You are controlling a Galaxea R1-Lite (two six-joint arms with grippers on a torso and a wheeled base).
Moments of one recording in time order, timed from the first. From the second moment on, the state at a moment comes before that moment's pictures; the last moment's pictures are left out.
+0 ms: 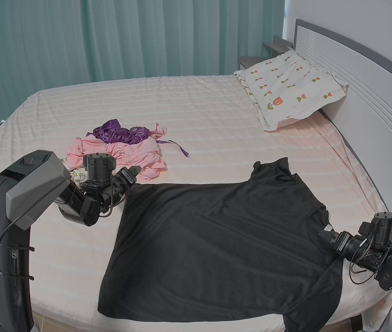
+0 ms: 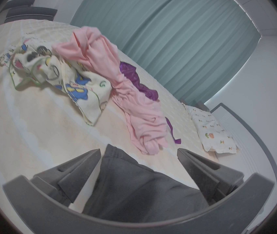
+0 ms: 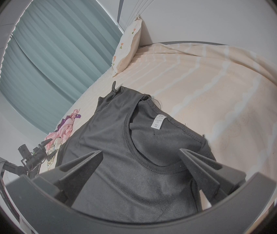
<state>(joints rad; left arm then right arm) -0.18 2.40 -1.22 -0.81 0.05 -0.79 0.01 2.12 -0.03 -1.55 0.11 0.59</state>
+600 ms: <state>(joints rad) -0.20 2.49 -1.32 -0.77 0.12 -0.74 0.02 2.13 -0.03 -1.55 0.11 0.60</state>
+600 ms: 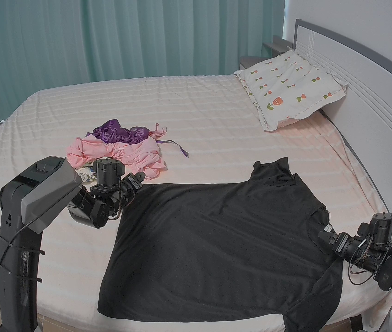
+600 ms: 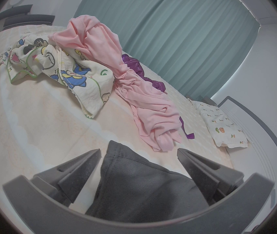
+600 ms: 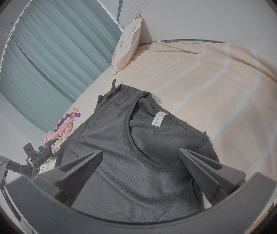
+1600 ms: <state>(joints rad) -0.17 2.49 -1.37 -0.72 0.18 -0.68 0.02 2.14 -0.03 -1.55 0.11 0.59</state>
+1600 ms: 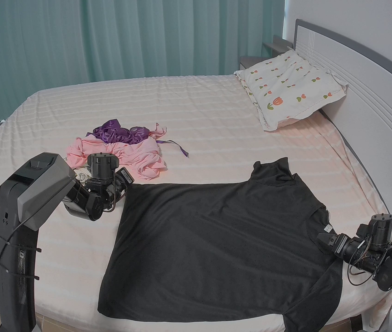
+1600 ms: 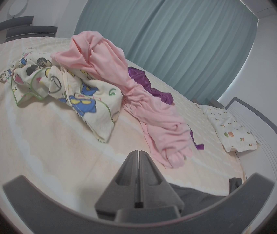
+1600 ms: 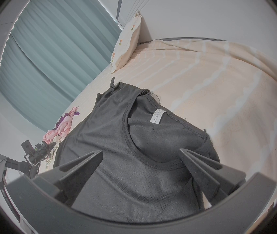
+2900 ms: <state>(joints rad) -0.21 2.47 -1.38 -0.61 0.16 -0.69 0.02 2.16 -0.03 -1.55 0.11 0.59</state>
